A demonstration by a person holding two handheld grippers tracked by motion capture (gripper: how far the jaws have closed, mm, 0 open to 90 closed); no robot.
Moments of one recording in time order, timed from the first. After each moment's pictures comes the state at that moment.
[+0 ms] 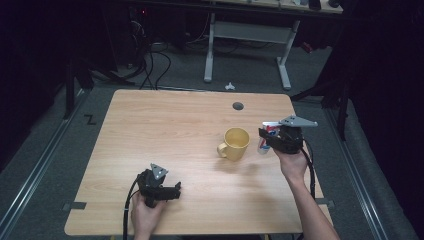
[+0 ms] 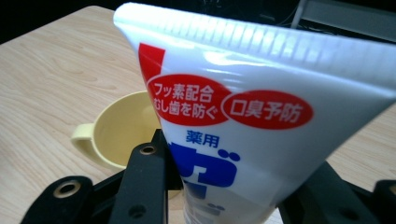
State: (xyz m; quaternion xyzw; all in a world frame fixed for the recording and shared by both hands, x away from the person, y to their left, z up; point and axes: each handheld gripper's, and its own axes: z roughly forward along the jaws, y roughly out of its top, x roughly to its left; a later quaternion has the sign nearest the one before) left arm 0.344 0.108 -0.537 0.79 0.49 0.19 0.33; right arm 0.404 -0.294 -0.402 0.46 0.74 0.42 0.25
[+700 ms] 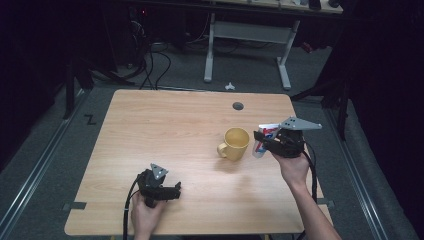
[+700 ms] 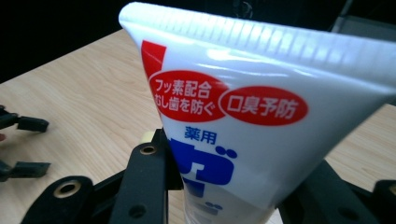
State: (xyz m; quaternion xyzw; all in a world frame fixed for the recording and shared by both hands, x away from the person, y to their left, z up) left arm 0.344 0.108 -0.537 0.79 0.49 0.19 0.33; right arm 0.378 -0.279 -0.376 0.41 0.76 0.46 0.22
